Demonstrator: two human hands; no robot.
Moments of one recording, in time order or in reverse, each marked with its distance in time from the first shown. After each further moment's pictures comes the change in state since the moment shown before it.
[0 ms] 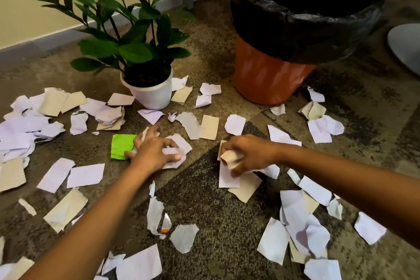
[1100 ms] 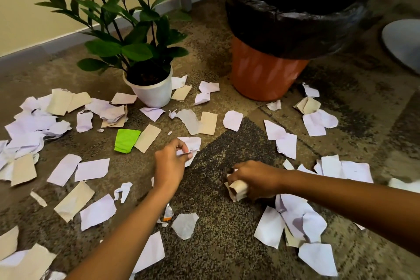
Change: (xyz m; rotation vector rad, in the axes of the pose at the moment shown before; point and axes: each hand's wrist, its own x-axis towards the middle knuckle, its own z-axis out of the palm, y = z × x) left_hand -0.045 0.030 0.047 -0.420 0.392 0.081; right_hand -0.040 0.001 0.058 -0.281 -0.086 -0.113
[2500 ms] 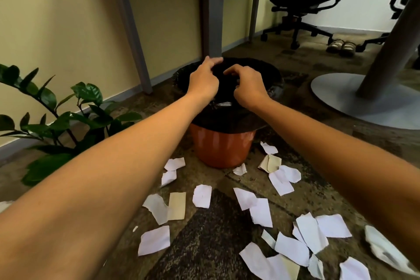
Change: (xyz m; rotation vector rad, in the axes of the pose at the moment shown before) left_hand 0.156 0.334 0.004 -0.285 -0.217 0.465; right_hand -0.040 0.116 -0.263 0.257 1.224 0.601
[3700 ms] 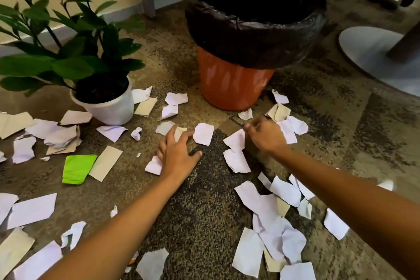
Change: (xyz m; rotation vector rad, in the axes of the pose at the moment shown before) left_hand -0.213 -0.234 0.041 0.490 -0.109 -0.411; right_hand -0.173 0.115 0.123 -0.103 -0.419 0.486
